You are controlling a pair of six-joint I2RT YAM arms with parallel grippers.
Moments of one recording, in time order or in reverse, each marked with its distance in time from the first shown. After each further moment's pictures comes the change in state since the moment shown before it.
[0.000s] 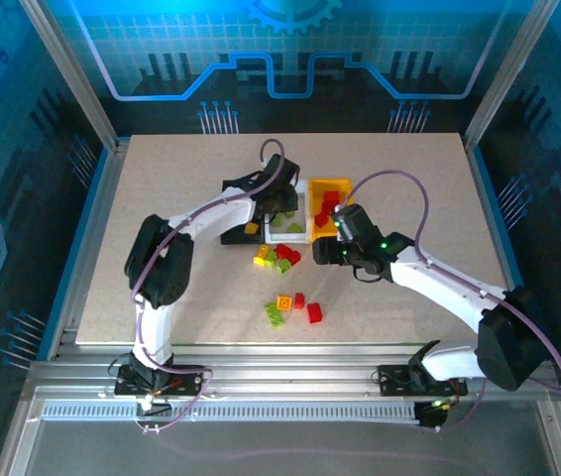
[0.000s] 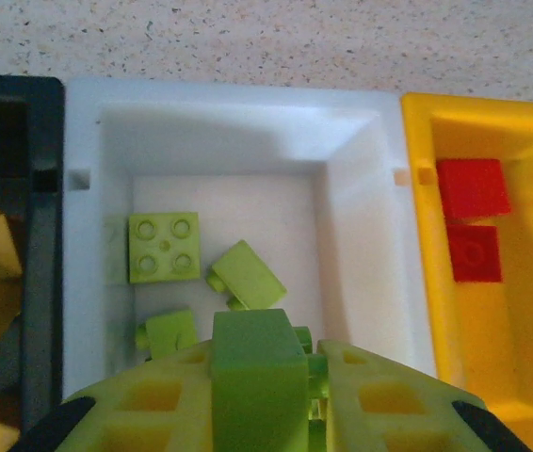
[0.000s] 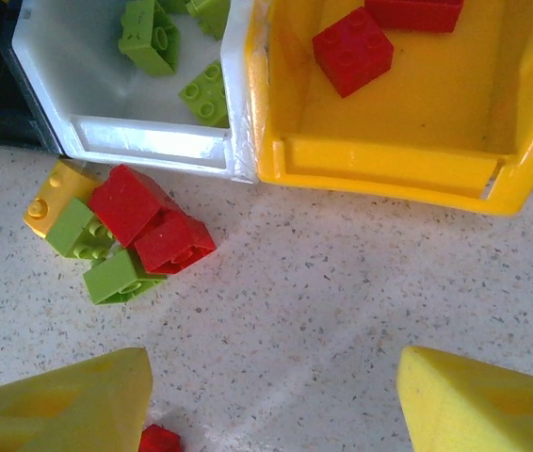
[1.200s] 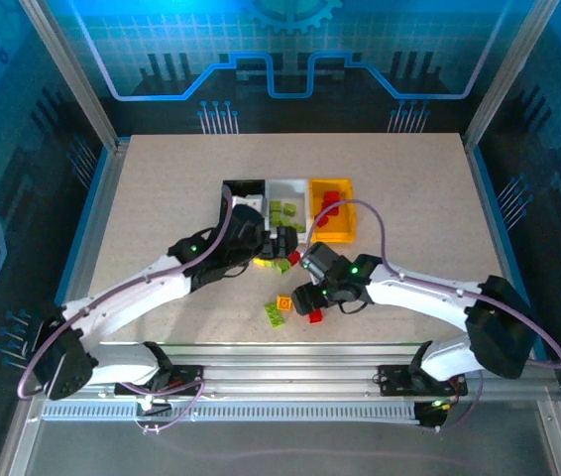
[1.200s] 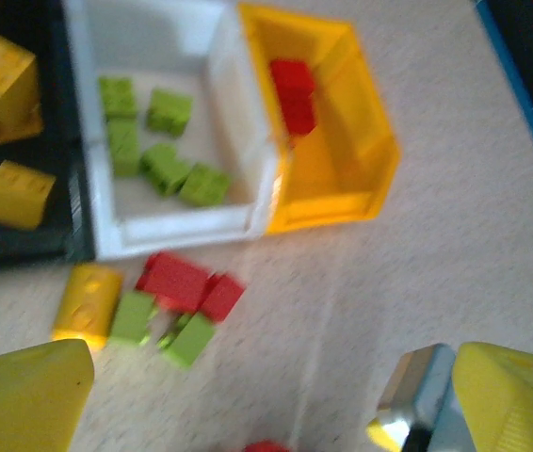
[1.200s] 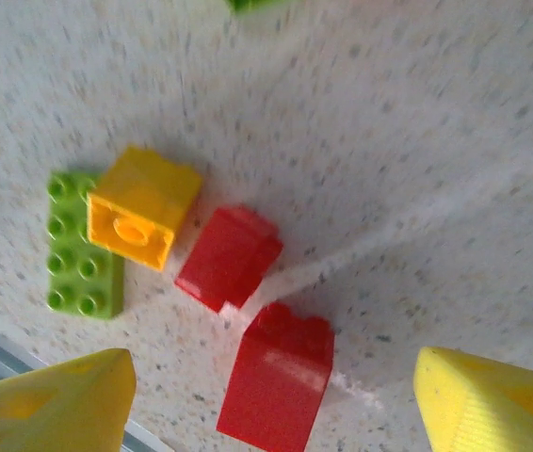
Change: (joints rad) left arm -0.191 -0.772 -0.653 0.106 0.012 -0.102; right arm 0.293 0.087 -0.047 -0.138 -0.081 -0.008
